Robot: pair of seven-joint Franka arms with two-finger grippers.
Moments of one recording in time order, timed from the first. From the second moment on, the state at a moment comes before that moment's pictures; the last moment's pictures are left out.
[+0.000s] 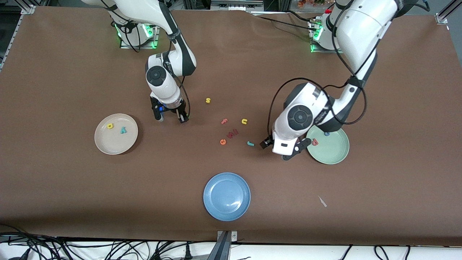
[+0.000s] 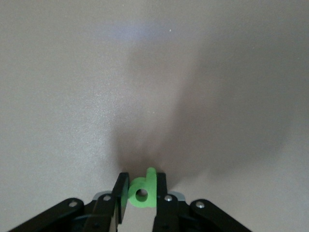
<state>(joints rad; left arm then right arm) -0.20 0.72 -0.39 -1.51 0.15 2.16 -1.28 0.95 0.48 -0.35 -2.22 0.46 2.70 1.44</state>
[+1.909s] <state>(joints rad) -0.31 0.91 -0.34 -1.42 0.08 2.32 -1.57 0.93 0.49 -0.88 -2.12 0.39 2.23 0.20</state>
